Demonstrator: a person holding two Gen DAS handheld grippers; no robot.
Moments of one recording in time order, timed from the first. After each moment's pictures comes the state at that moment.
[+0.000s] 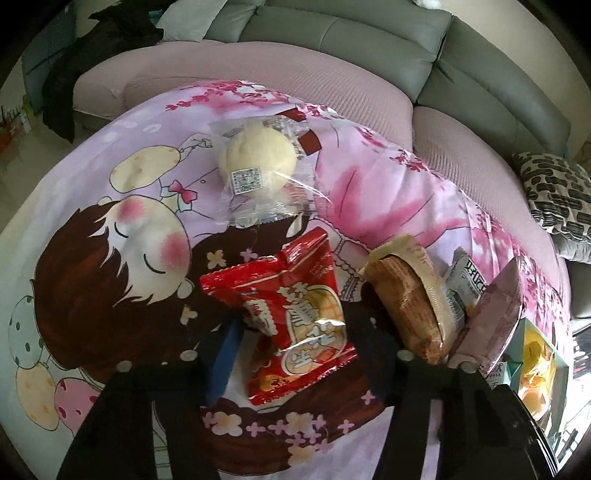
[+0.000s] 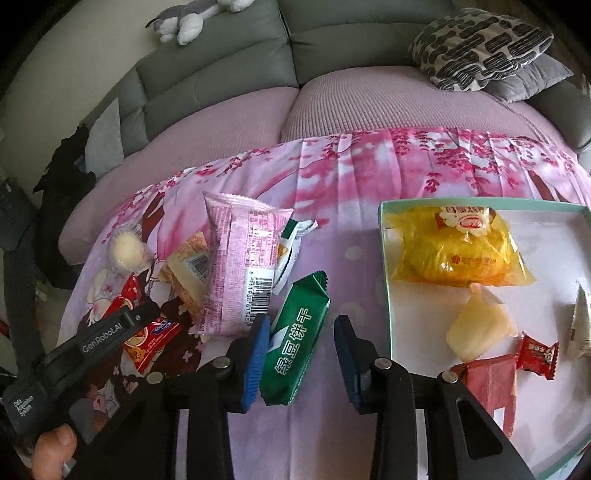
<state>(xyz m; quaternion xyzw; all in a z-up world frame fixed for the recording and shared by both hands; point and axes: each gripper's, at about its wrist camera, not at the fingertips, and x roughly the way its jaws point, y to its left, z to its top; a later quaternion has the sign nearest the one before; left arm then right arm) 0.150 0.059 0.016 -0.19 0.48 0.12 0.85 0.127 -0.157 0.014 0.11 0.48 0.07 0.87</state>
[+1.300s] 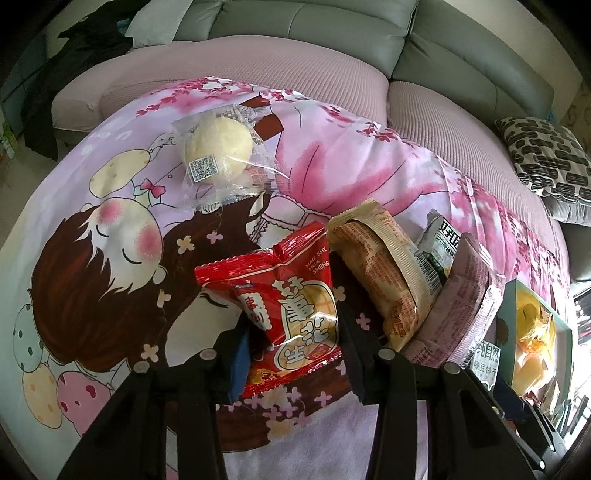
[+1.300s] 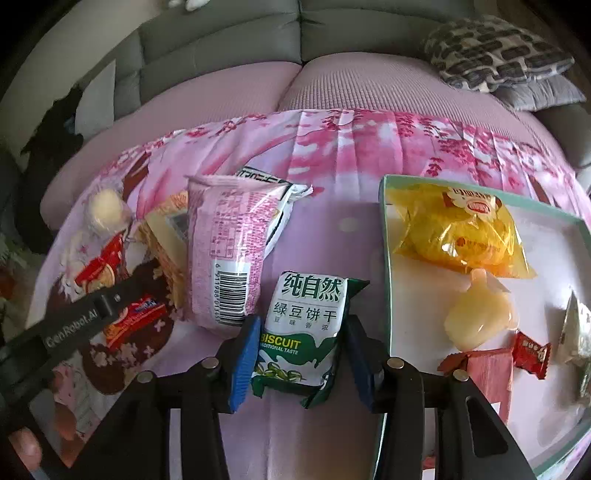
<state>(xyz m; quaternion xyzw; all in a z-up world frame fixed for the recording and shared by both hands) 0.147 0.036 0.018 -0.15 0.51 0.08 0.84 0.136 -0.147 0.003 0.03 0.51 0.04 0.86</state>
